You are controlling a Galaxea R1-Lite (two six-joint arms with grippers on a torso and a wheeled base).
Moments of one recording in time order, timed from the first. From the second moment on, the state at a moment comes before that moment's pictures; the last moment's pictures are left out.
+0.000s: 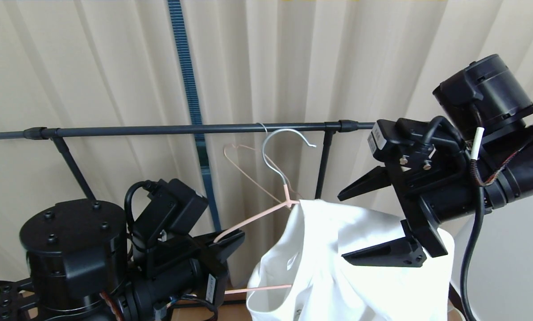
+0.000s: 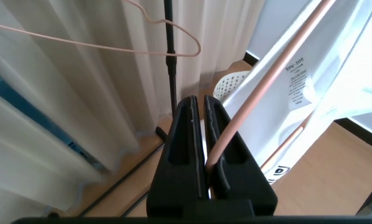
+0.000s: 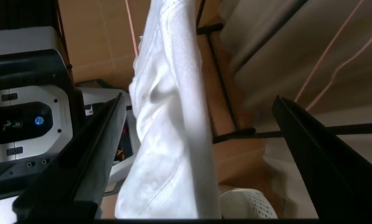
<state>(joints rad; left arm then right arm) -0.81 1.50 -0.47 -0.75 0.11 0.00 0.57 1.63 -1.40 0.64 0.49 -0.60</state>
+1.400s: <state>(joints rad) -0.81 1.49 -0.47 -0.75 0.09 0.00 0.55 1.62 -1.35 0.64 0.52 -0.60</state>
